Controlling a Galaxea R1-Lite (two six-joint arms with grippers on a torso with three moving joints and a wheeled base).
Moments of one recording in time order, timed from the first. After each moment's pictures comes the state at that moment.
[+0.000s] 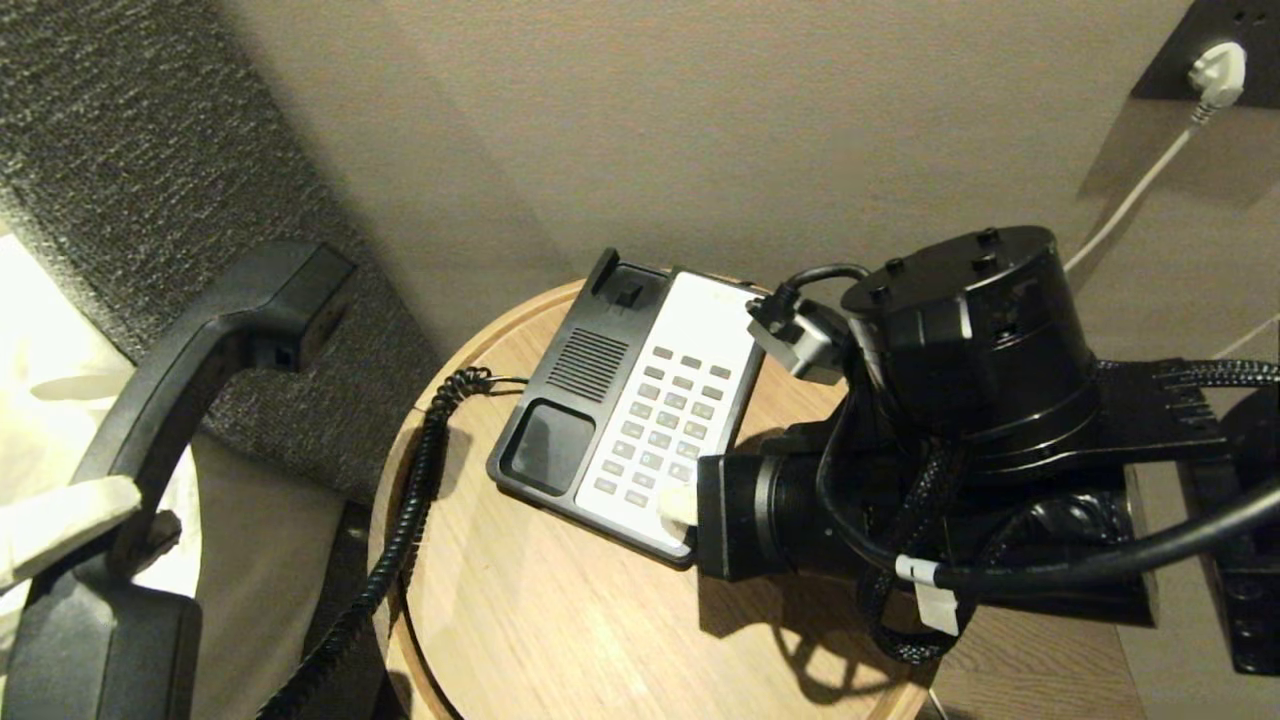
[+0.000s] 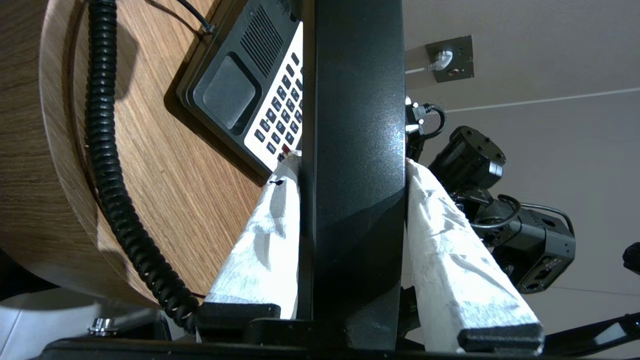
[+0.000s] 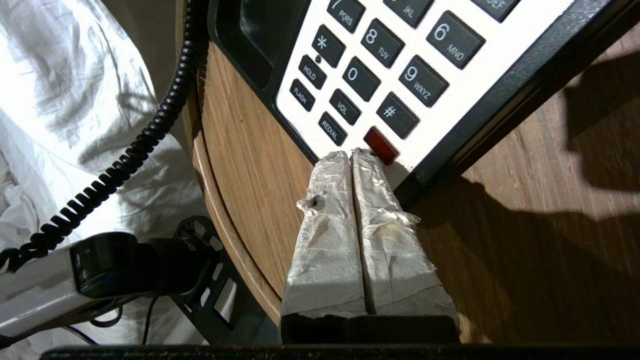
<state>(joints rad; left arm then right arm) -0.42 0.66 -0.52 -0.23 -0.29 -0.95 0.99 1.66 -1.13 0.00 -0.08 0.60</state>
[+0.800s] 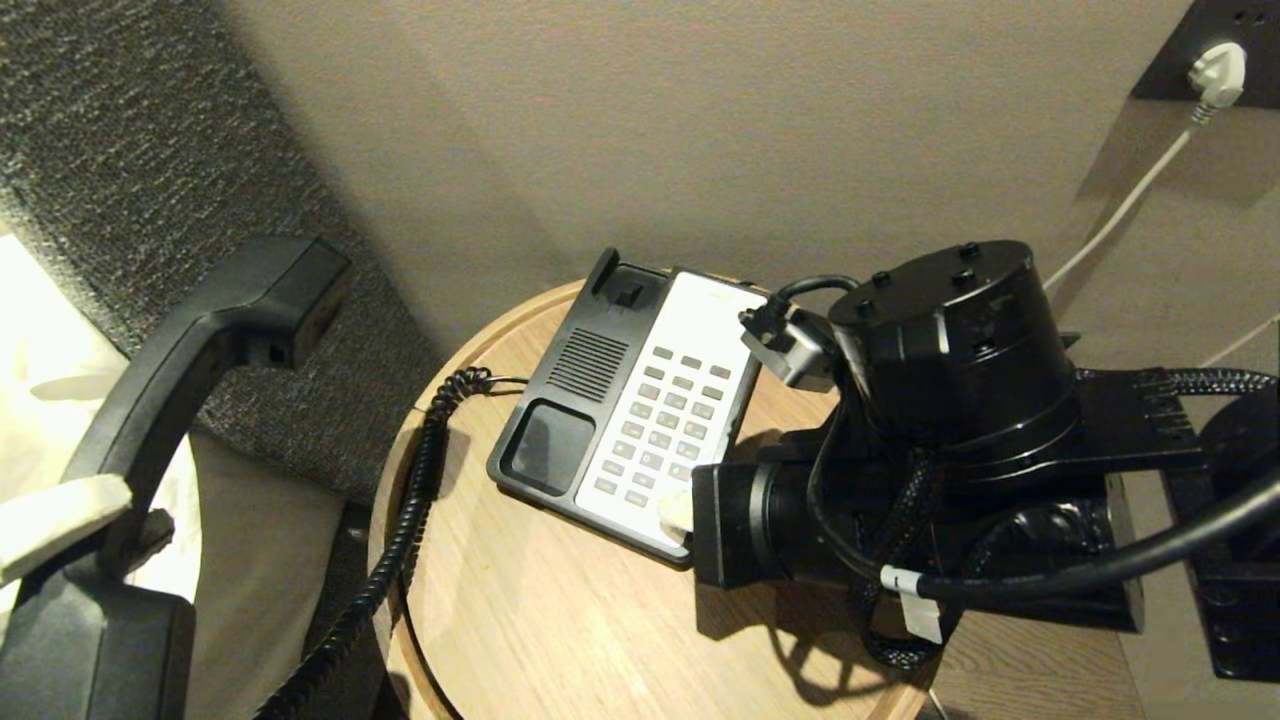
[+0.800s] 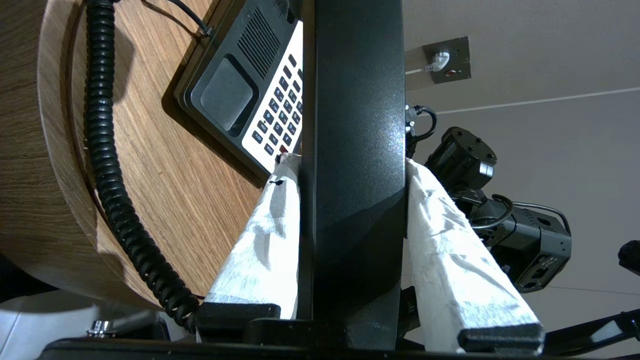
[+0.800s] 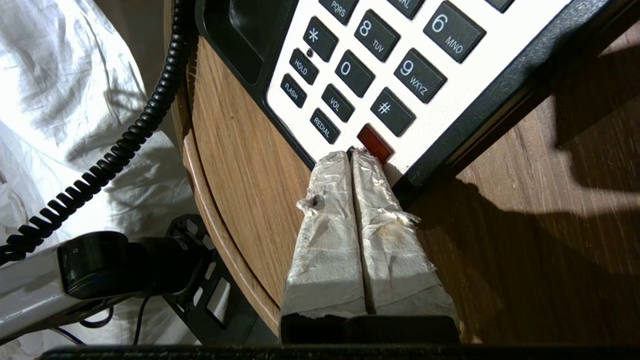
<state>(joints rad) -0.42 0.65 -0.52 -0.23 -0.29 -0.95 0.99 1.67 -1.13 -0.01 -0.08 0.59</state>
